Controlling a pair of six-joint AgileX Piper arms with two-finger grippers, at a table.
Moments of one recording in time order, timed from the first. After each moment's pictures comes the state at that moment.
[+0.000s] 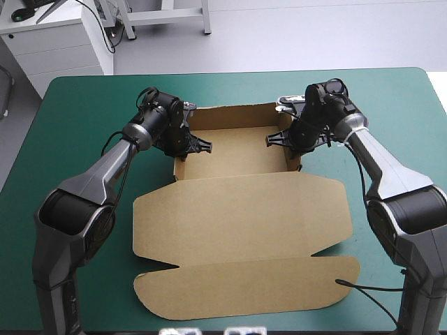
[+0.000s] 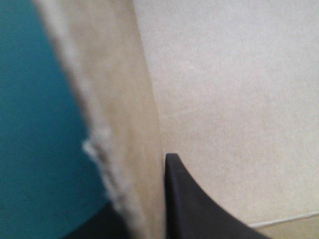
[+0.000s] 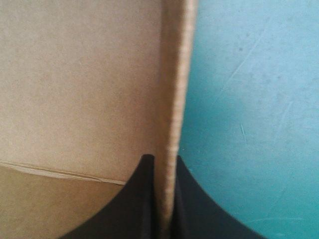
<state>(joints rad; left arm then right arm) -0.41 2.06 -1.83 0.05 1.20 -0.22 0.30 2.00 -1.81 0.10 1.22 0.08</state>
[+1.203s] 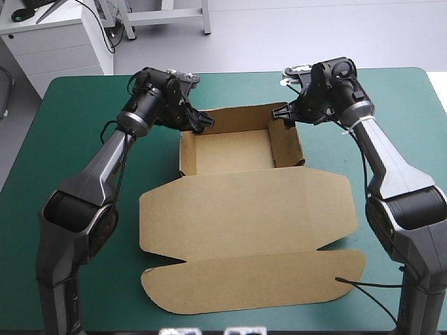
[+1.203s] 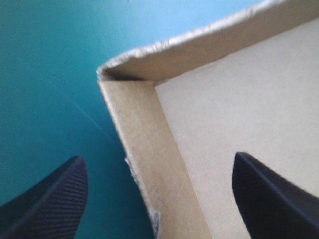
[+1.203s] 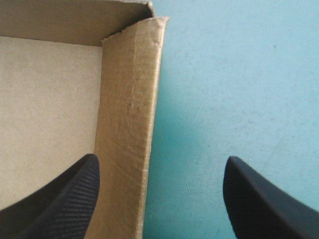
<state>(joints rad) -0.41 2.07 -2.11 0.07 1.24 -0.11 0.29 2.02 -2.06 -0.01 1.24 0.07</state>
